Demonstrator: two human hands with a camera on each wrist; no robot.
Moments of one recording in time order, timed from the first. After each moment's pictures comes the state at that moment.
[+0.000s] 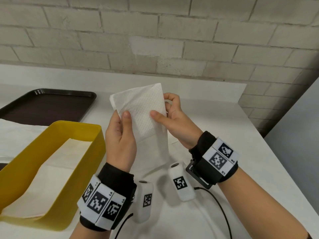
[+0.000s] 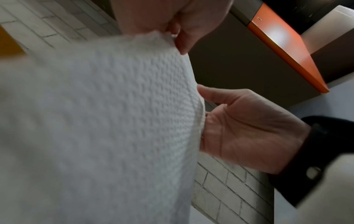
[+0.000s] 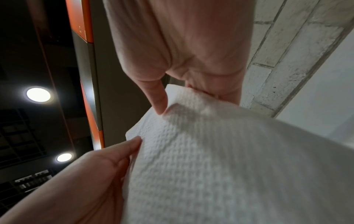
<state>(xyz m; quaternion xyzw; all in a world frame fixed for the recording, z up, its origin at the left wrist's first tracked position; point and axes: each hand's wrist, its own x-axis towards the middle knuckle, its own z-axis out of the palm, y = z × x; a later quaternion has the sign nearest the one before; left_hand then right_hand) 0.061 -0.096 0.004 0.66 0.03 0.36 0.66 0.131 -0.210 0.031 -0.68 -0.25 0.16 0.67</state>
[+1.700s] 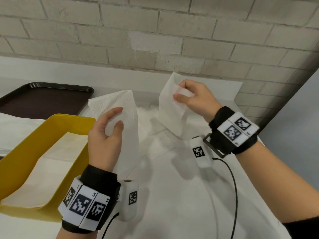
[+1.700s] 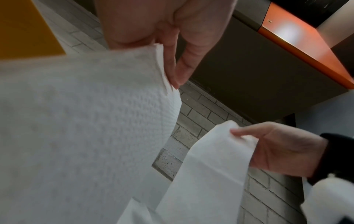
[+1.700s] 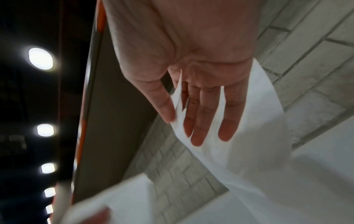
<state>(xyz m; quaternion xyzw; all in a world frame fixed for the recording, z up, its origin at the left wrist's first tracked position) 0.043 -0.067 -0.009 0.73 0.12 0.33 0.59 0.165 -0.244 0.060 -0.84 -0.23 0.00 0.49</state>
